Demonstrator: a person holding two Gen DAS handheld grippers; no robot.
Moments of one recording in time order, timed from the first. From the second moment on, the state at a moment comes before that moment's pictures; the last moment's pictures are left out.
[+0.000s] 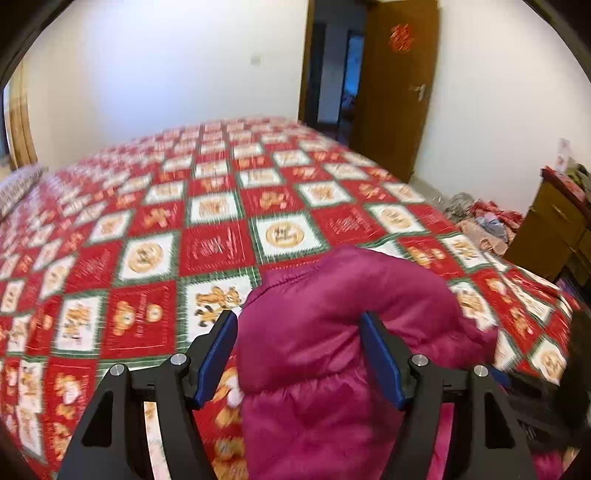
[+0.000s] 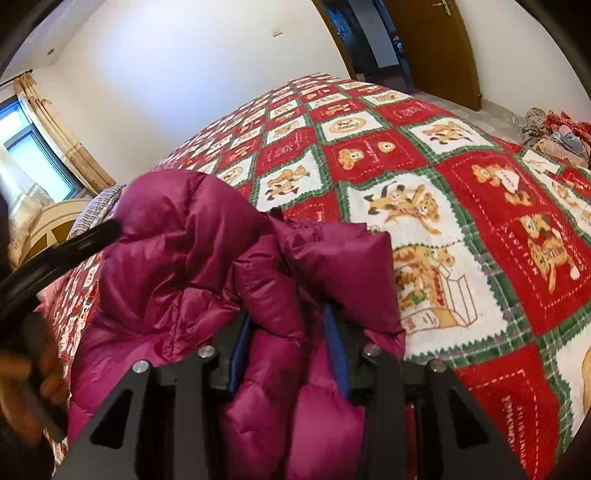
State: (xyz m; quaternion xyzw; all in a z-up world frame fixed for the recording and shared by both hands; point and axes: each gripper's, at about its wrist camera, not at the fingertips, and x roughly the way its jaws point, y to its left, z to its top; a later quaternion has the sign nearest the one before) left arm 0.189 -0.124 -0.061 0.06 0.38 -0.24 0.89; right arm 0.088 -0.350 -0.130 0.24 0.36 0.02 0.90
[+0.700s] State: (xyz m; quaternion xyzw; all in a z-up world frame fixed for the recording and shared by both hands) left arm 0.178 -0.110 -0.077 0.08 0.41 -0.26 0.87; right arm 0.065 -0.365 -0.126 0.27 0.36 0.05 0.89
